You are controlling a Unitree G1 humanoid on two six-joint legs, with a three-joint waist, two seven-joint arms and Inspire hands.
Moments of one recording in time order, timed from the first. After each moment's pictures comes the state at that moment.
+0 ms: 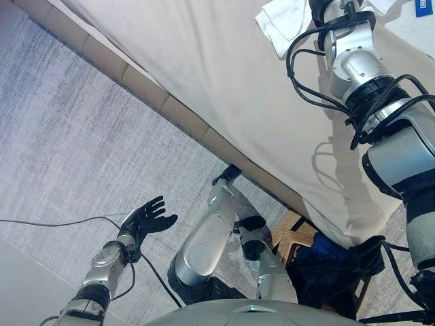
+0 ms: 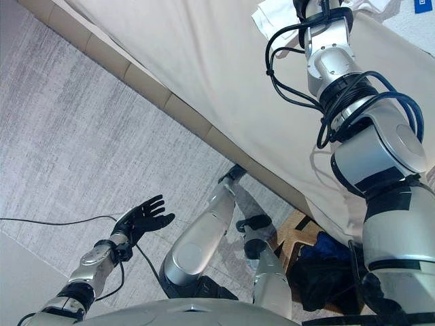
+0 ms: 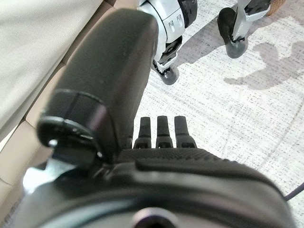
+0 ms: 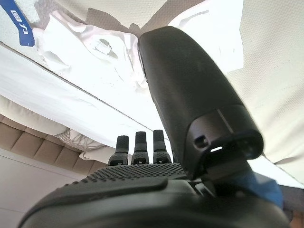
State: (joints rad) left arm -0.07 0.41 -0.12 0.88 -0.48 -0.17 -0.28; right arm -1.52 -0.61 0.88 0.98 -0.83 0.33 -0.10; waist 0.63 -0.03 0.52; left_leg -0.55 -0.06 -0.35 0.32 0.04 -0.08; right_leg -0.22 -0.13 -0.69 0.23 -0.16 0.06
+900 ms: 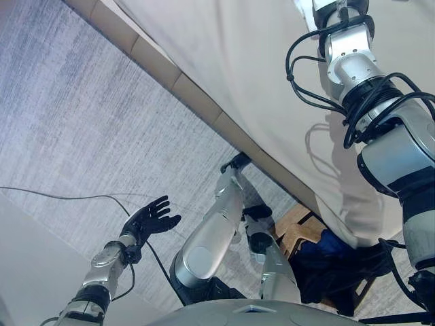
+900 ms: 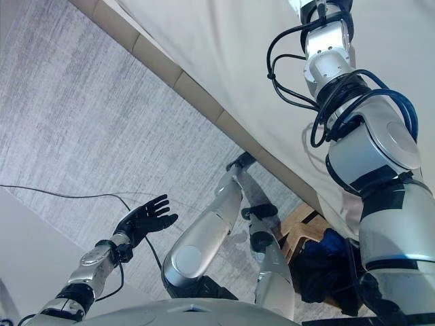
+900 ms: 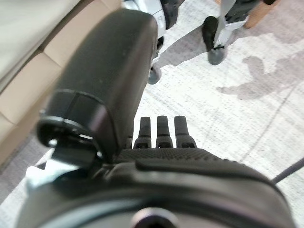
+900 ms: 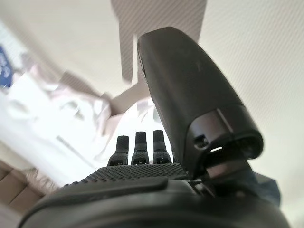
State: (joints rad) left arm -0.05 0.41 -0.11 0.85 -0.49 -0.18 -0.37; right arm -1.55 -0.57 0.94 1.11 -0.93 0.37 0.12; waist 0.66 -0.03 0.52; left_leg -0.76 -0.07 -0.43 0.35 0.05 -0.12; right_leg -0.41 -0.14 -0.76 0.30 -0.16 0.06
